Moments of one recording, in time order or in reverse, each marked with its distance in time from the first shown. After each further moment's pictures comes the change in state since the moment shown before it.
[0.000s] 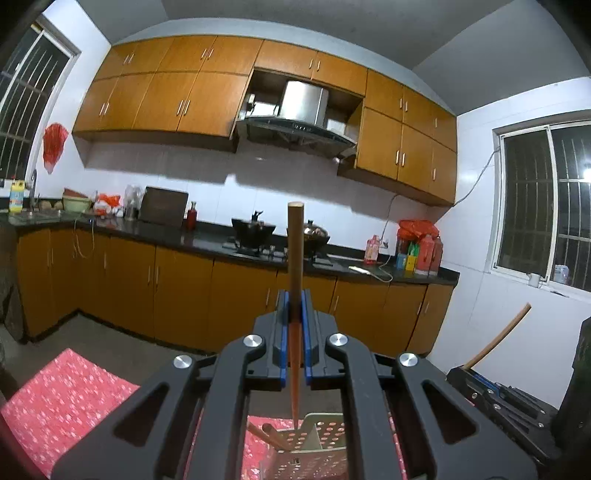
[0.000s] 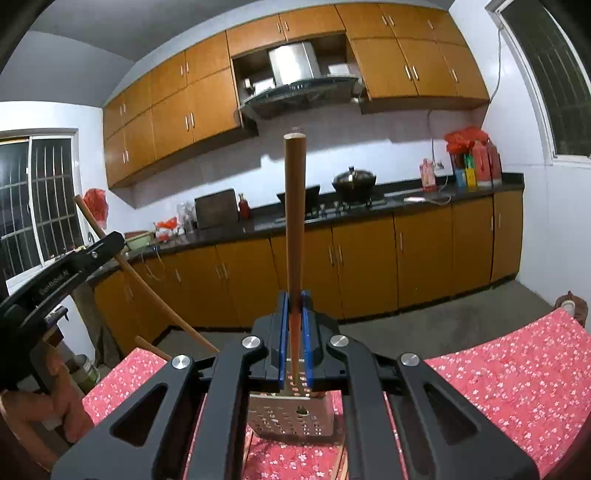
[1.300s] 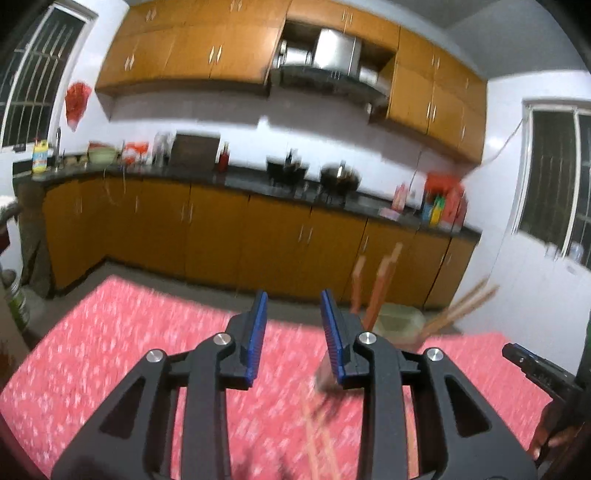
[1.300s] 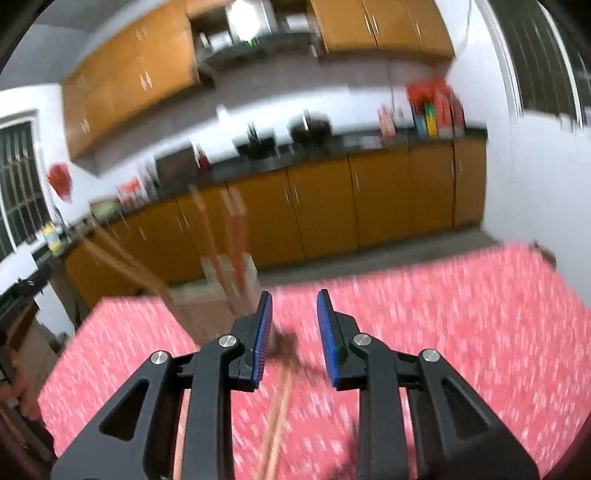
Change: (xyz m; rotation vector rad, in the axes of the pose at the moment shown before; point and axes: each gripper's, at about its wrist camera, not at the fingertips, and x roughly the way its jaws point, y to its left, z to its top) left arm -0.056 0.086 -0.079 -0.032 0.250 0.097; right arm -0.010 -0.068 -0.089 0.087 0.318 -0.155
